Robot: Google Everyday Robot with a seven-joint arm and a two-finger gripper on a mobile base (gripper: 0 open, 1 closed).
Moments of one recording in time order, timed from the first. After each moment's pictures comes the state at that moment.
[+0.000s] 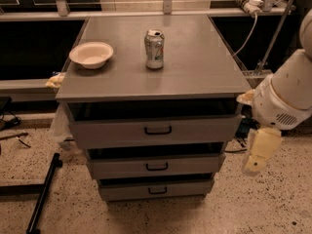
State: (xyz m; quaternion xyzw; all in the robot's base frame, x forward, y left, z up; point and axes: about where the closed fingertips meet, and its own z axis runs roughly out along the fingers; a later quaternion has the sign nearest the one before) arm 0.435 -0.206 0.858 -0.62 0.77 0.03 0.14
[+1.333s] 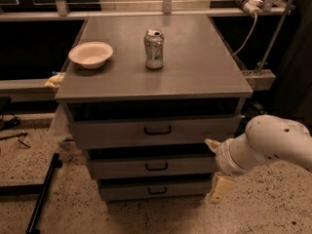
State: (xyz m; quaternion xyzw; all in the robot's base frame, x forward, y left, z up) arm 0.471 -0.179 0.637 -0.66 0.72 0.06 0.21
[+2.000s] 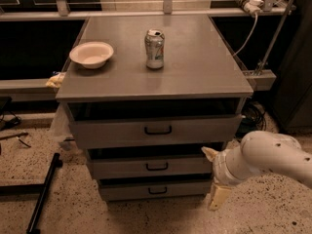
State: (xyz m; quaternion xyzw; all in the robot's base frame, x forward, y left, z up) arm 0.468 -0.180 0.600 -0.68 0.70 0.04 0.22
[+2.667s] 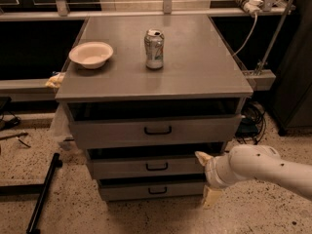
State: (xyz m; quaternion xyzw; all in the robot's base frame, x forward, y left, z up) arm 0.497 -0.176 0.531 -0.70 0.68 0.02 0.24
